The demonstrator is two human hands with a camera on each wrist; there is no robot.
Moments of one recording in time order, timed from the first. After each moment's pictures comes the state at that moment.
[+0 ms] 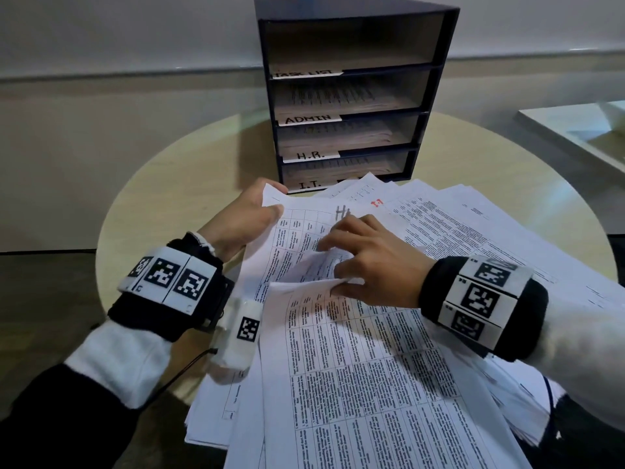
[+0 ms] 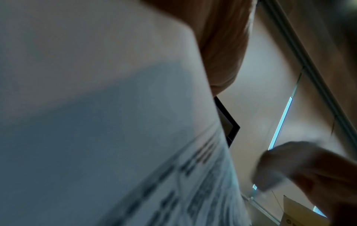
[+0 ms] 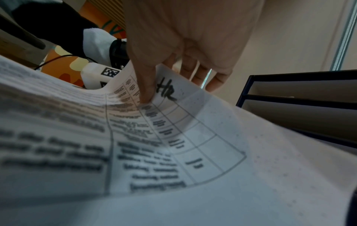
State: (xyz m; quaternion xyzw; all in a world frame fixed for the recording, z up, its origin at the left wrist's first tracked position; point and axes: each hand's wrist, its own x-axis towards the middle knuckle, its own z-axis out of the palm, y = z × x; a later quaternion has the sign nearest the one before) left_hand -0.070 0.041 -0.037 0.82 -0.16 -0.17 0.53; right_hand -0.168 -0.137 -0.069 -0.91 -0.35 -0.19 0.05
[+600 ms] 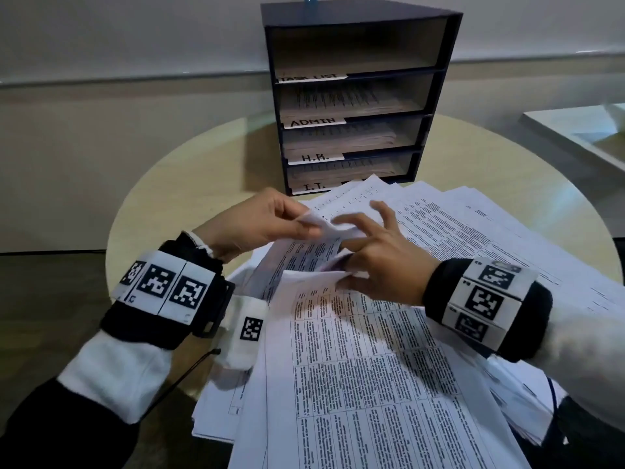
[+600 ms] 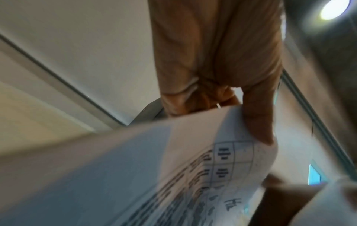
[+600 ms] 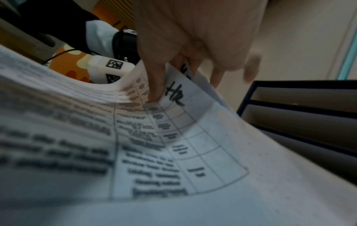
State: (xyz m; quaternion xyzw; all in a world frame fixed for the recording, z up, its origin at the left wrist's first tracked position) left_hand -0.090 0.046 -0.016 0.77 -0.34 -0.25 0.47; right_hand -0.167 -0.138 -0.072 -0.91 -0.32 -0.27 0.03
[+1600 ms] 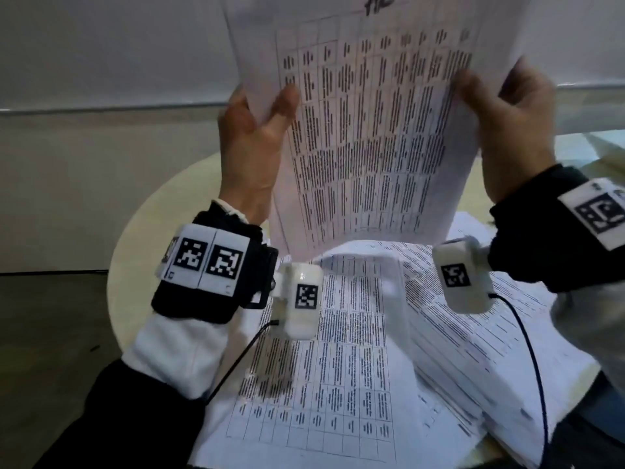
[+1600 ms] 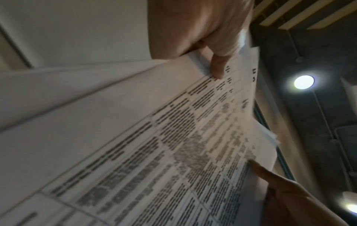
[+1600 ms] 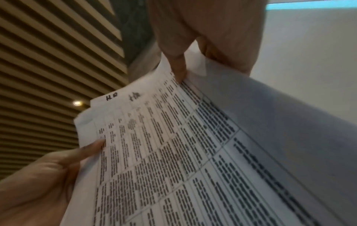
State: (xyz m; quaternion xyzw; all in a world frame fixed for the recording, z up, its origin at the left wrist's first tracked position) left_hand -0.088 0.002 0.055 0.59 -0.25 0.16 0.76; right_hand -0.145 -0.209 0.055 -0.66 0.00 -0.44 0.60
